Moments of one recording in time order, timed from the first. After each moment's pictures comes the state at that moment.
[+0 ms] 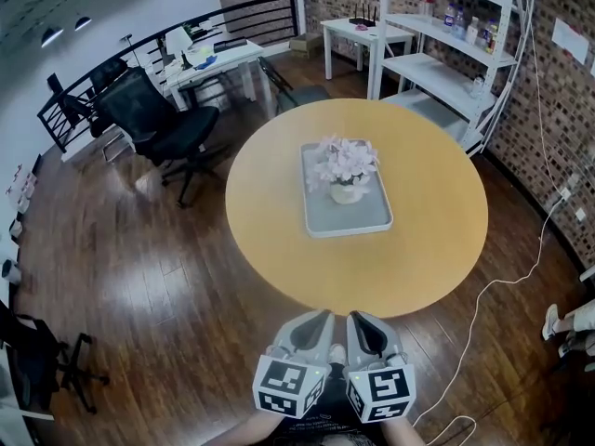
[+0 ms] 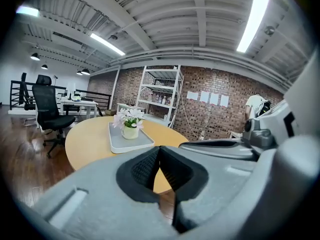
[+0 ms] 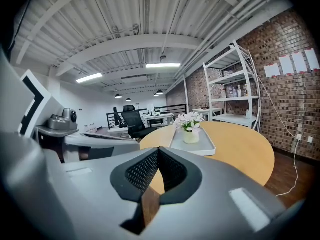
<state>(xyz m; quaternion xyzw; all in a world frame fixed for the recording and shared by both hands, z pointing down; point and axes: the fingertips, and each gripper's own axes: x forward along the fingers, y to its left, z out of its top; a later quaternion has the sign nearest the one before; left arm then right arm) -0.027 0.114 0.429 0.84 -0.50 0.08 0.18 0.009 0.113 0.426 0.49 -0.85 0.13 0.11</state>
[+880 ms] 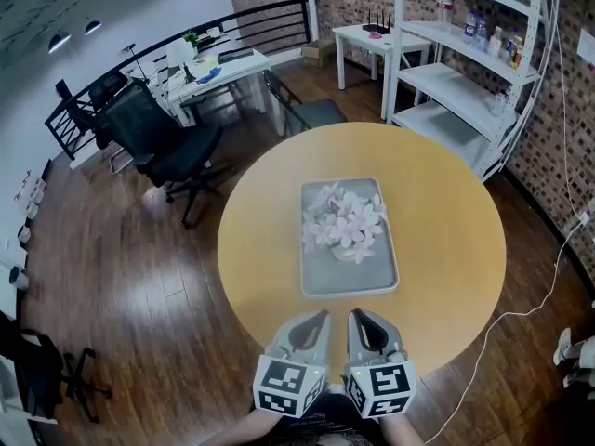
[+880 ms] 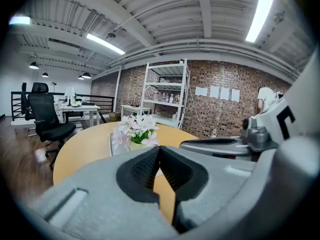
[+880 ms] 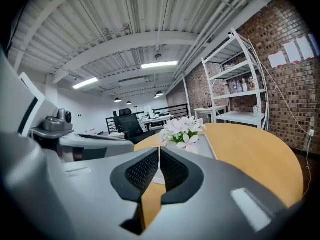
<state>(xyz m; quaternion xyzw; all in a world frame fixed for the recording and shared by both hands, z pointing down) -0.025 -0.068 0.435 0.83 -0.52 0.11 0.16 0.019 -0.077 0.439 0.47 -0.86 0.15 0.09</state>
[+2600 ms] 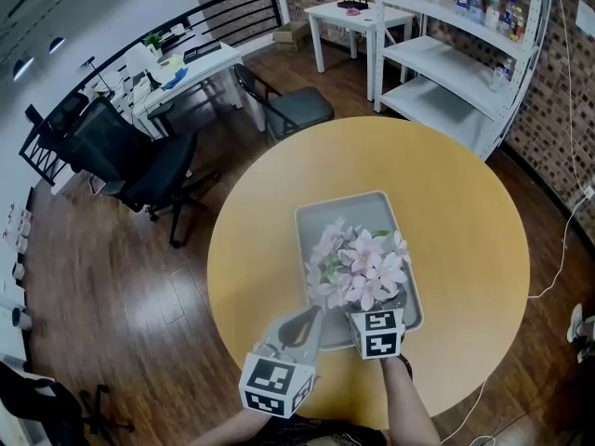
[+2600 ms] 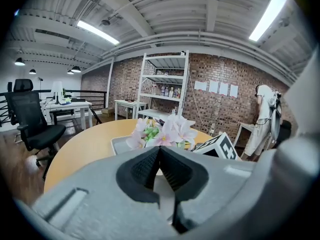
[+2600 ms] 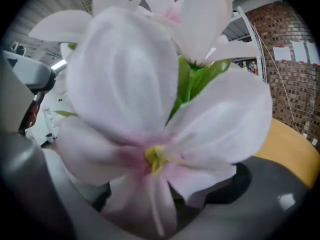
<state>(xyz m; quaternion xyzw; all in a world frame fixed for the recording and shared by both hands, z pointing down) -0.084 -0.230 0.461 0.85 -0.48 0.15 0.17 -0.010 -0.309 0.588 0.52 -0.81 0.19 0.20</state>
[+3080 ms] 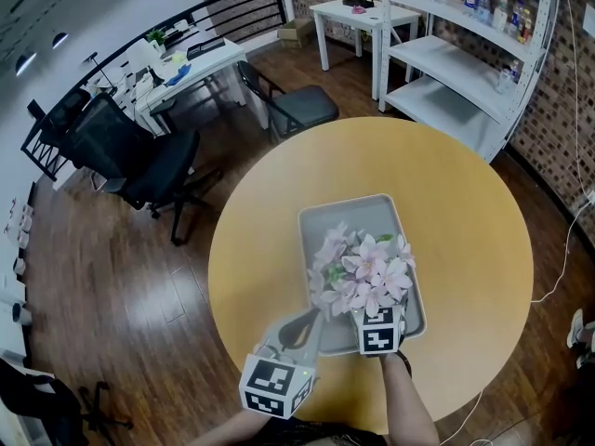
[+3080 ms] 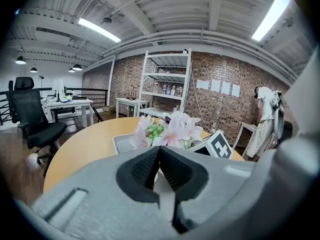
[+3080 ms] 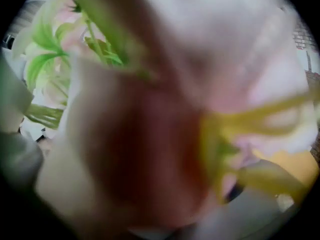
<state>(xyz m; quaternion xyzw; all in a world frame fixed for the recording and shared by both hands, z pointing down) -0.088 -0.241 0.472 0.84 -0.48 0.15 0.18 -0.006 -0.331 0.604 0.53 -0.79 0.19 0.23</state>
